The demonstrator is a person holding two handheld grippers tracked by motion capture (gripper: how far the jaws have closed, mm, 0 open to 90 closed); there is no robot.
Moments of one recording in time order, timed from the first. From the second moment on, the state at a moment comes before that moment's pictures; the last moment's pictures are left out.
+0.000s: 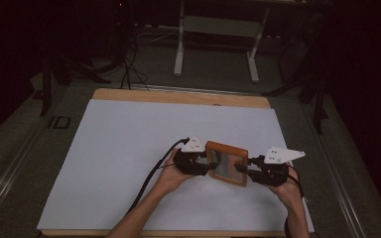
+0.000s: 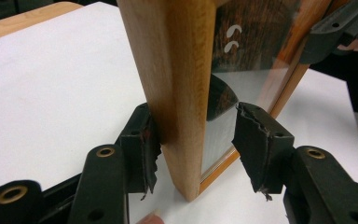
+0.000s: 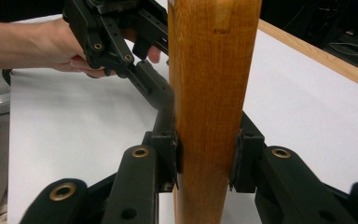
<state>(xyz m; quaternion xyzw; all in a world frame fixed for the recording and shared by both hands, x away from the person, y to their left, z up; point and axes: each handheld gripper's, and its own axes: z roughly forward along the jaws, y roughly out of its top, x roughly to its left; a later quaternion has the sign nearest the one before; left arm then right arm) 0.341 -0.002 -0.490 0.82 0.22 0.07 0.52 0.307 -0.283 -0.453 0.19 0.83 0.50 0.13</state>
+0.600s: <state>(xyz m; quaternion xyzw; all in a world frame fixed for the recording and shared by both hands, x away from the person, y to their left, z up) 0.333 -0.011 -0.483 0.84 0.20 0.11 0.49 0.313 -0.297 -0.460 0.22 0.83 0.50 0.12</state>
